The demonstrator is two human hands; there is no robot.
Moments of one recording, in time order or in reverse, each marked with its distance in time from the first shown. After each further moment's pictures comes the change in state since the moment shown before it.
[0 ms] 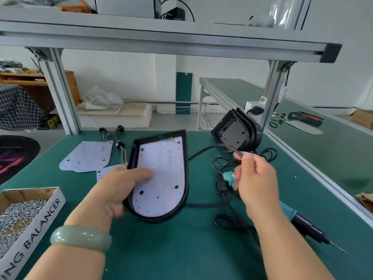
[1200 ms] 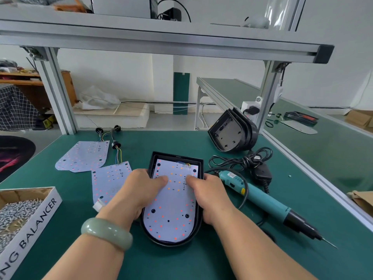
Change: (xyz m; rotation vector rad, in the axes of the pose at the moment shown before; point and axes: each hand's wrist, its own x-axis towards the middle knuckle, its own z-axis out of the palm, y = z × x) left_hand 0.017 -0.020 0.031 0.511 0.158 0.045; right_hand -0.029 -0.006 0.057 0.194 -0.389 0.564
